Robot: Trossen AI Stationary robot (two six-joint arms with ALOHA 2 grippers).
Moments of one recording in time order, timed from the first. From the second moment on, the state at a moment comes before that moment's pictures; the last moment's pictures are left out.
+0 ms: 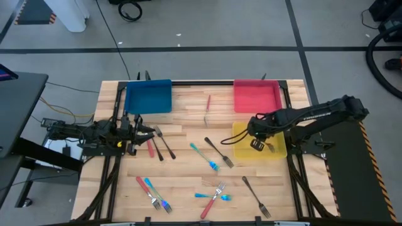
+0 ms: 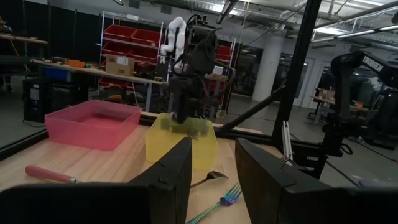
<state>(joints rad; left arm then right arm) -0.14 0.01 0.01 0.16 -0.16 -0.17 0.07 1.13 0.76 -1.01 0.17 0.61</state>
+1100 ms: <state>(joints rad) -0.14 0.01 0.01 0.16 -0.16 -0.65 0.07 1.14 0.78 -0.59 0.33 0.63</state>
